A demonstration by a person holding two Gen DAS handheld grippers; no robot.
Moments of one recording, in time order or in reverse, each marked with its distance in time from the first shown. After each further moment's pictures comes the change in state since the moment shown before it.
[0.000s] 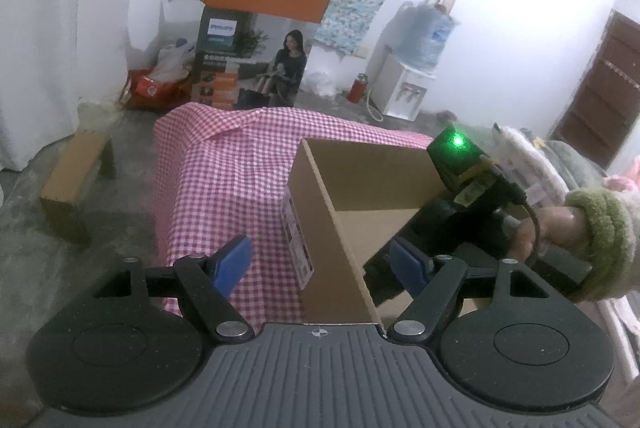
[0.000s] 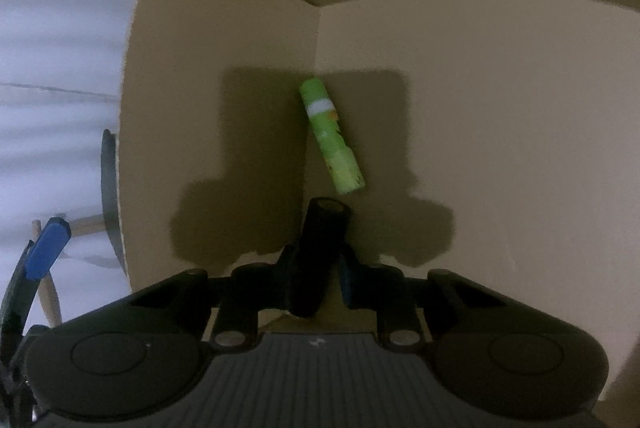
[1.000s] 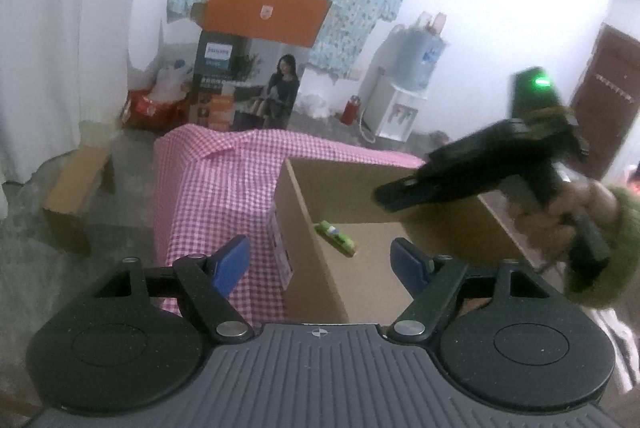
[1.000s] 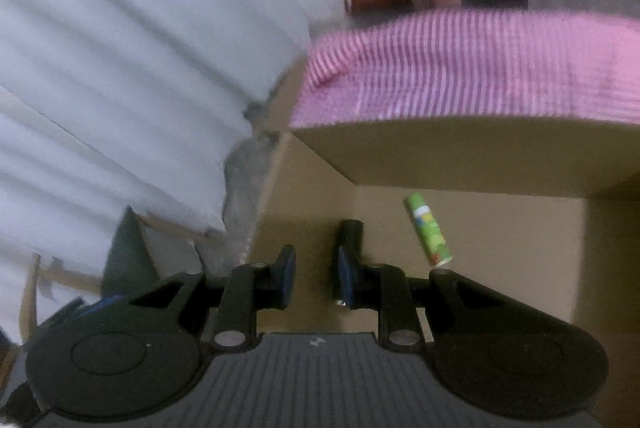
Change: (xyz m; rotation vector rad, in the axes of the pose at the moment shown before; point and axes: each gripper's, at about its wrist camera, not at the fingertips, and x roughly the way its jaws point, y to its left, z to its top) left arm -0.044 -0.020 -0.009 0.001 -0.078 -0.014; right arm -0.080 0.017 -0.055 -0.185 -0.476 -0.014
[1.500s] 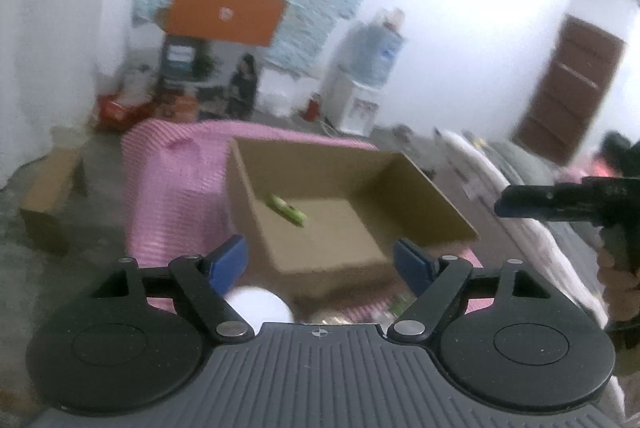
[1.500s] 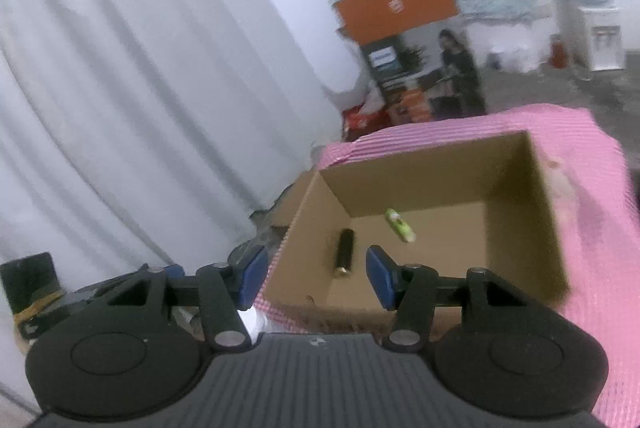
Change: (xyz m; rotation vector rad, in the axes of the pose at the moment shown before) left arm -0.028 -0.036 -0.035 0.058 0.019 -0.110; right arm -0.153 0.045 -0.166 -0.059 -0.436 -0.051
